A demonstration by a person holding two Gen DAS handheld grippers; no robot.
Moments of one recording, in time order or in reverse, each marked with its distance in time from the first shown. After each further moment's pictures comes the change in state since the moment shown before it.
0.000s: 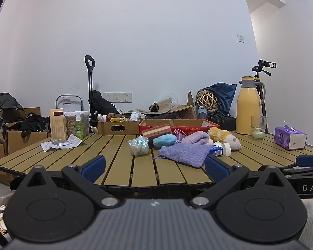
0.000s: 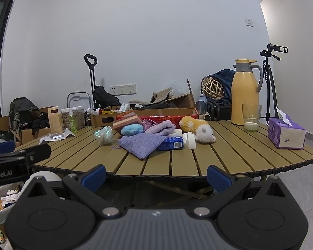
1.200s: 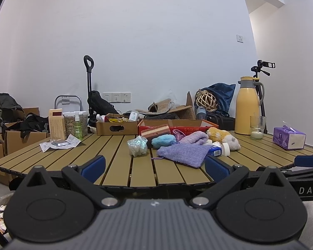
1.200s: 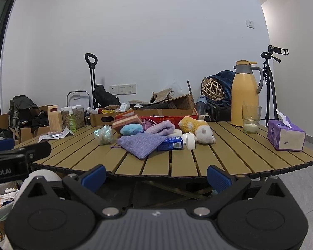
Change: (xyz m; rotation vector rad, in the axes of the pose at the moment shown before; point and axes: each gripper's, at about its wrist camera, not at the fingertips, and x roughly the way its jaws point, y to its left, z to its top) left arm -0.001 -0.002 -0.002 0.003 0.002 -0.007; right arm 0.000 0.002 -0.001 -0.017 -0.001 -0.004
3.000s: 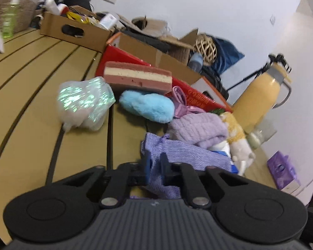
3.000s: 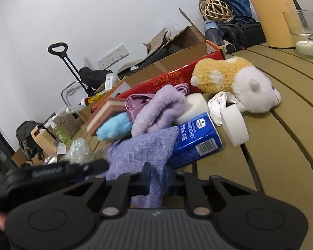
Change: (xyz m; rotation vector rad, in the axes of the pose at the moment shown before) left arm 0.316 0.054 0.010 -0.460 0.500 -0.308; right arm 0.283 -0.065 0.039 0.407 0.318 0.207
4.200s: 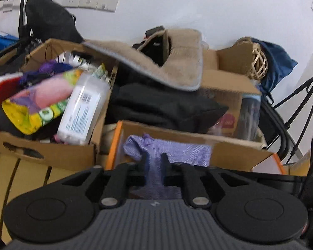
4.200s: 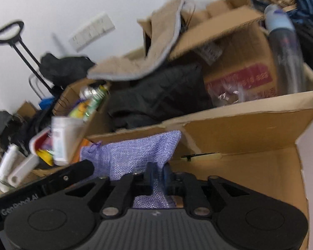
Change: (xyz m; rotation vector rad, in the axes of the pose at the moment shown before) left arm 0.241 0.021 0.273 0.126 0.089 0.218; right arm 0.338 0.030 0.275 -0.069 0.305 -0.076
